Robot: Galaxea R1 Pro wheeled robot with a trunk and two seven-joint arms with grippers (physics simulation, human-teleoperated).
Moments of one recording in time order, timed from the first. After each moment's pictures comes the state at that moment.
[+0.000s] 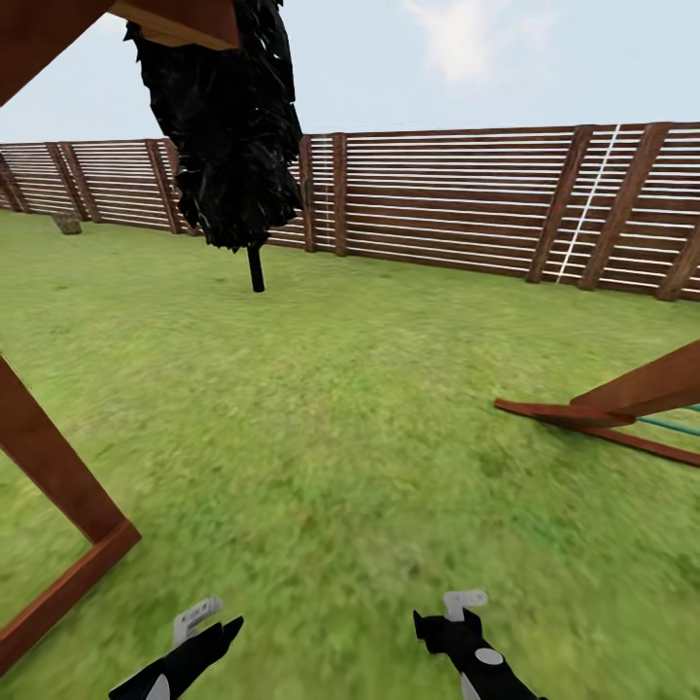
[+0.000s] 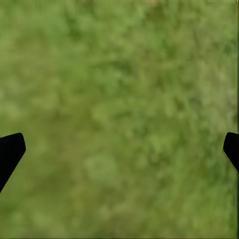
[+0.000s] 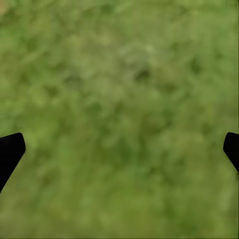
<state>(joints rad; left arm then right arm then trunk) -0.38 0.03 0.37 -0.46 0.15 0.13 -0.30 -0.41 0.07 0.01 -0.43 0.04 -0.04 0.00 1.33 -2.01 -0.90</state>
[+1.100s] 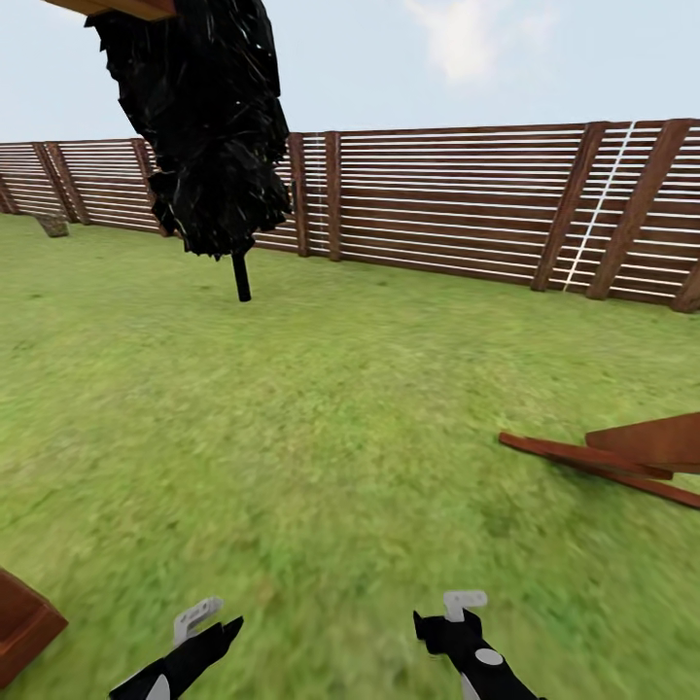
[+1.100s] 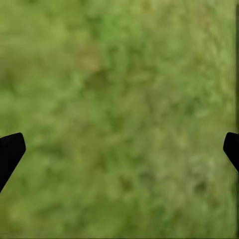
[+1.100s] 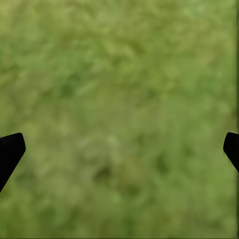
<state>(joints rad) -0.38 0.03 0.37 -0.46 0.15 0.13 -0.30 -0.41 0.07 0.01 -0.43 0.04 -0.04 0.00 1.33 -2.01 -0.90</state>
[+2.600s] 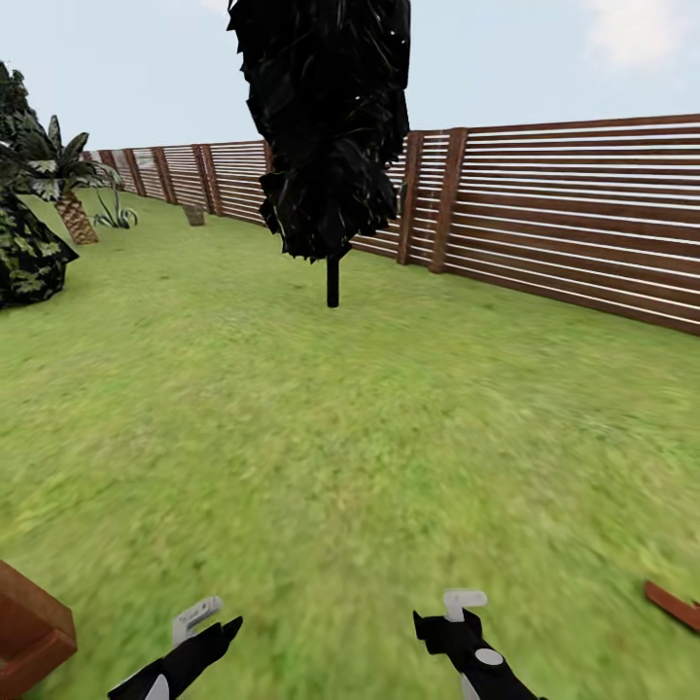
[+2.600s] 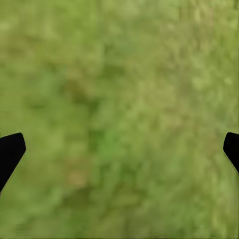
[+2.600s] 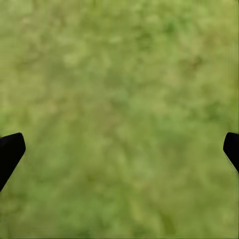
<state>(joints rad) -0.38 0.03 0.38 -0.46 0.15 0.13 -0.30 -0.41 0.07 0.01 -0.43 0.04 -0.04 0.00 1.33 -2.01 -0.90</state>
